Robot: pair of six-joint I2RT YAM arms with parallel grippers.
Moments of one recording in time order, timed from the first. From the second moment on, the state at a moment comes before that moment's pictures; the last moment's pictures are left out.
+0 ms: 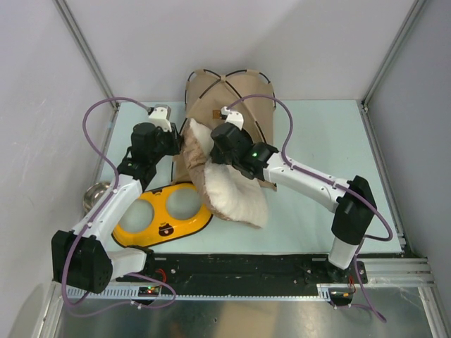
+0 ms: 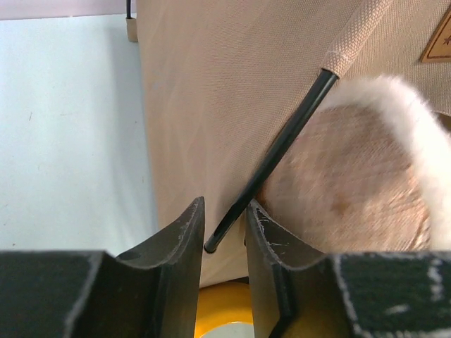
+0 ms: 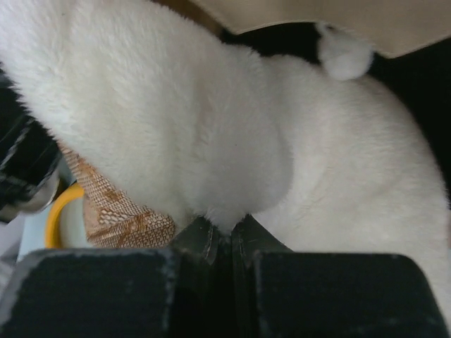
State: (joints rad) left arm -0.24 1.20 0.92 -0.06 0.06 -0.14; right arm 0.93 1.76 1.60 -0.42 0.31 0.69
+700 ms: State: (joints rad) left arm -0.24 1.21 0.92 -0.06 0.06 -0.14; right arm 0.96 1.99 1.76 -0.51 0.67 0.72
